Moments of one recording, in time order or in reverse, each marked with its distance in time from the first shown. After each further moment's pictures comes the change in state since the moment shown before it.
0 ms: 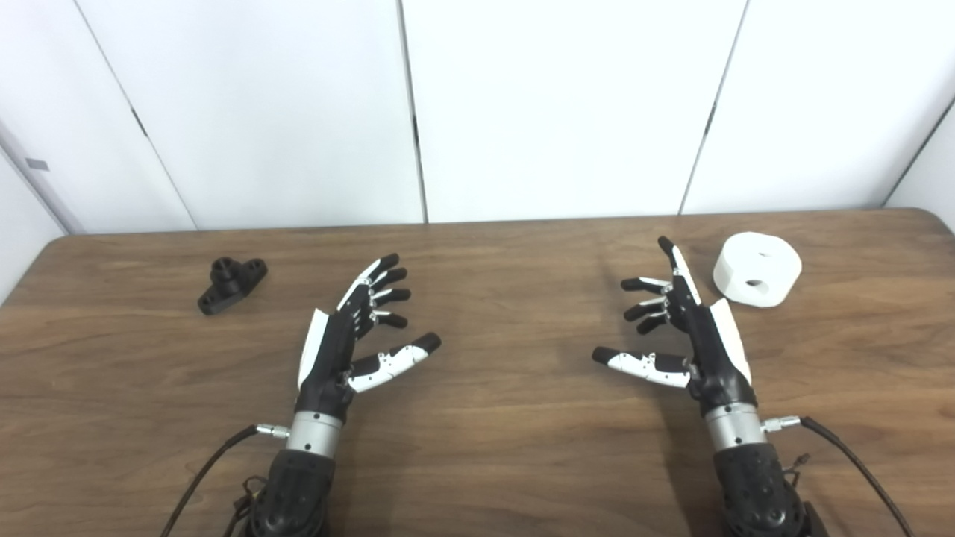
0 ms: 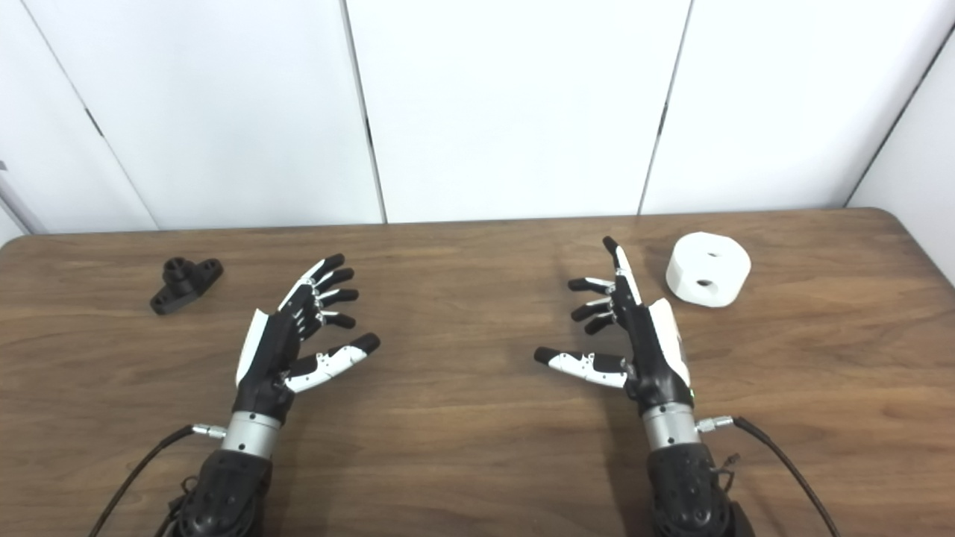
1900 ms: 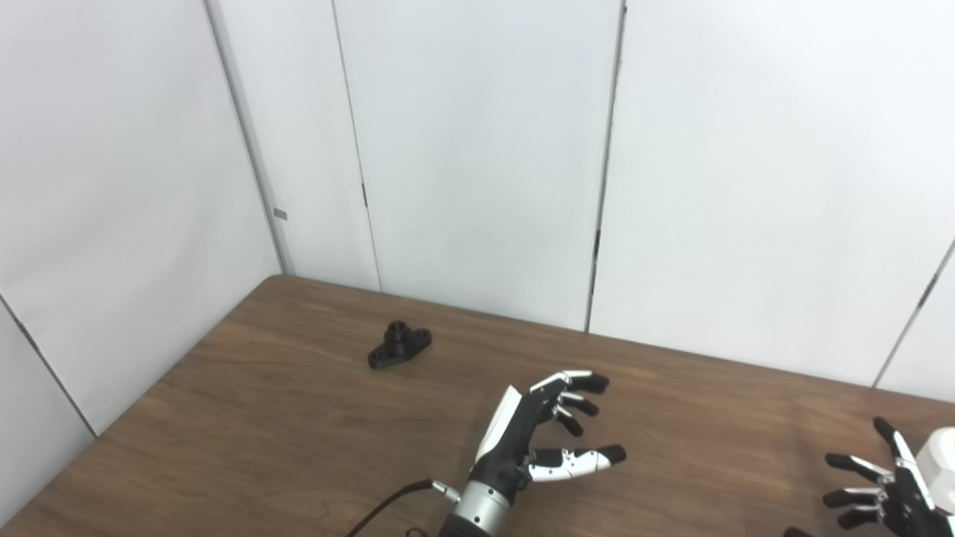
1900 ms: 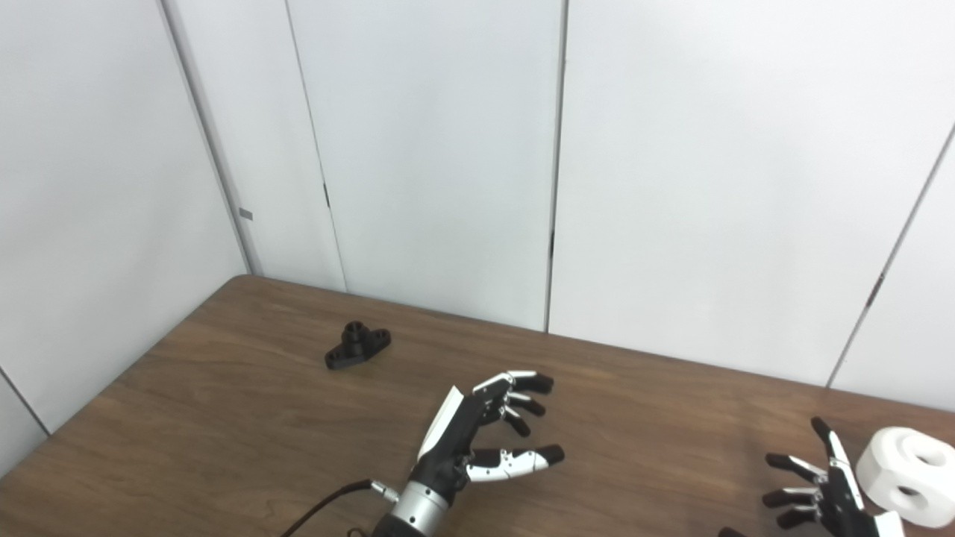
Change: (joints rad) left arm -0.048 -0.049 -0.052 0.055 0.134 -0.019 0.082; right arm 0.013 -0.071 -0.031 0.003 0.071 -0.019 0.048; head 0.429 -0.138
